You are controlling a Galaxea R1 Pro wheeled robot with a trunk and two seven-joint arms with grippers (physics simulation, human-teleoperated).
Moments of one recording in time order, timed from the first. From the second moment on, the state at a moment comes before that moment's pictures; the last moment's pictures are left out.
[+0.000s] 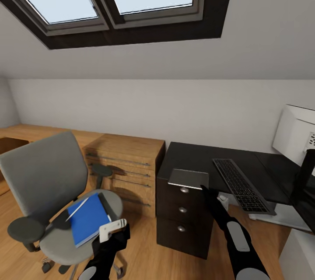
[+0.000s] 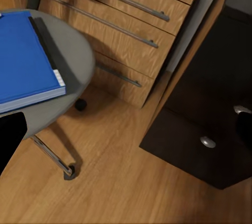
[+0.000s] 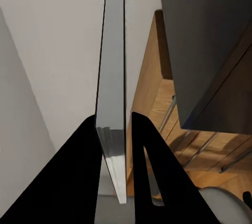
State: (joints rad) left arm 0.07 -0.17 -0.17 -1.57 0.18 0.37 0.35; right arm -0.48 0.15 -0.51 -0.82 -0.91 0.41 0.39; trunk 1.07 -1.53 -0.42
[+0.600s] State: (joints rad) left arm 0.07 -0.17 -0.17 -1.57 0.18 0.37 0.35; right arm -0.48 0.17 -0.50 -0.76 -0.91 0.29 0.35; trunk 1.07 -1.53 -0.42
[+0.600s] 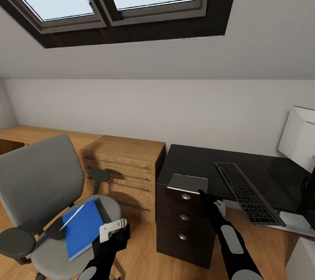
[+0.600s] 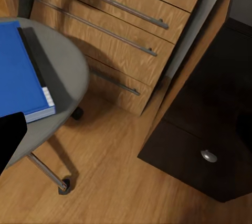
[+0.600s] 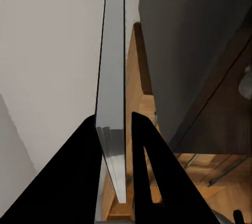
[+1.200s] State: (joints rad) left arm 0.07 -0.17 -0.17 -1.57 0.18 0.37 0.35; right arm -0.48 0.17 -0.37 -0.60 -0.90 -0.07 0.35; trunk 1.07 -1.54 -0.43
